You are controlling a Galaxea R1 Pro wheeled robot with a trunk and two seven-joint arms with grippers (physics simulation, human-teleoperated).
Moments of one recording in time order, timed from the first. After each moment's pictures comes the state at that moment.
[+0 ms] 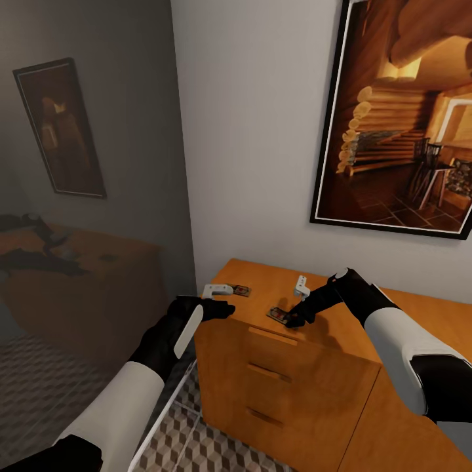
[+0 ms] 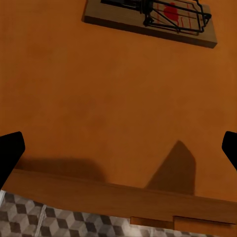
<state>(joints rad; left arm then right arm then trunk) -0.81 -0.17 -0.23 -0.90 0.25 0.76 0.08 -1.13 -0.12 0.08 -0.44 0.71 0.23 1.22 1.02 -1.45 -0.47</state>
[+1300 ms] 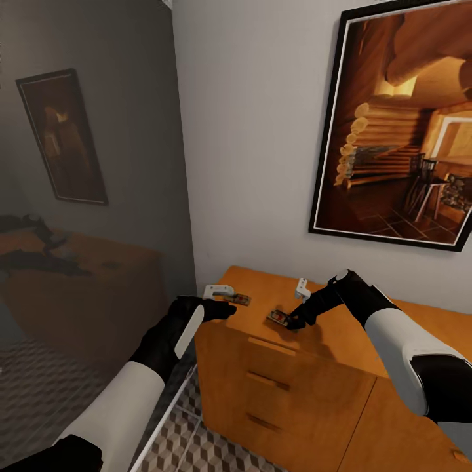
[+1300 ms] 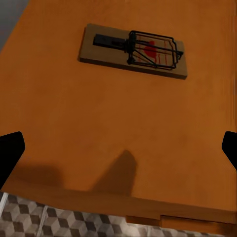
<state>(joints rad) -0.81 -0.17 -0.24 -0.90 0.26 0.76 0.08 -1.12 -0.13 0.08 -0.42 0.71 0.23 1.22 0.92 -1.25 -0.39</state>
